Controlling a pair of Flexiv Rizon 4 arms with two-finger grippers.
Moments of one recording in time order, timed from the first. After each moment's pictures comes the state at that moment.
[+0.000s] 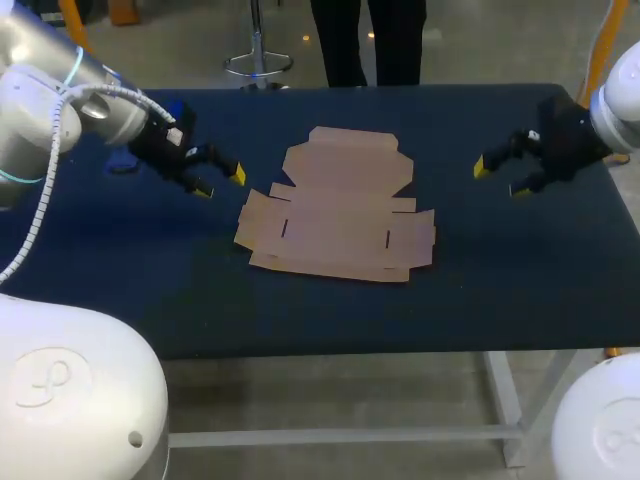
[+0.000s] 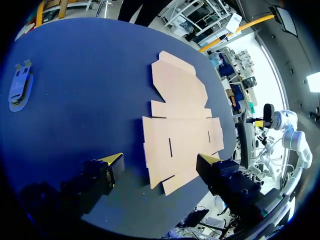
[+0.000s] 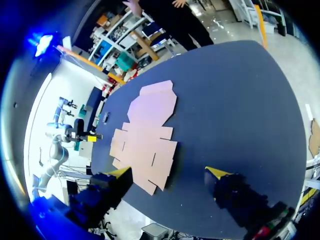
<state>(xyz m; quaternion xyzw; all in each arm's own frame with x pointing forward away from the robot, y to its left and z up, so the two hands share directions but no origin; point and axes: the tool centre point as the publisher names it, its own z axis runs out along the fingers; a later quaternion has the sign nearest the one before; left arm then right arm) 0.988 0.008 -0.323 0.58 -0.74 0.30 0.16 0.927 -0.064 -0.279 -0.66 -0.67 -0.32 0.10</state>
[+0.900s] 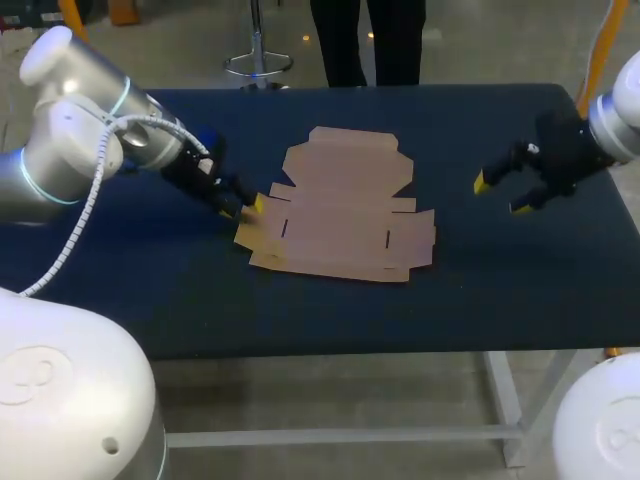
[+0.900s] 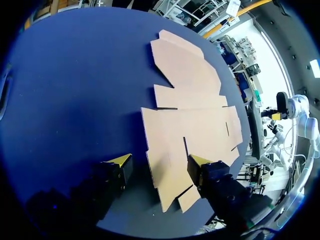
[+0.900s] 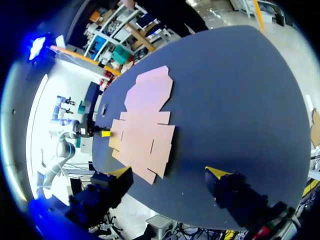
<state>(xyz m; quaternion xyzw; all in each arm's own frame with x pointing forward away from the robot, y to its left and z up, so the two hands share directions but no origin) 0.990 -0.021 -0.387 0.55 -0.78 0.27 0.14 0.904 -0.062 -0.293 -0.67 -0.67 -0.29 0.14</state>
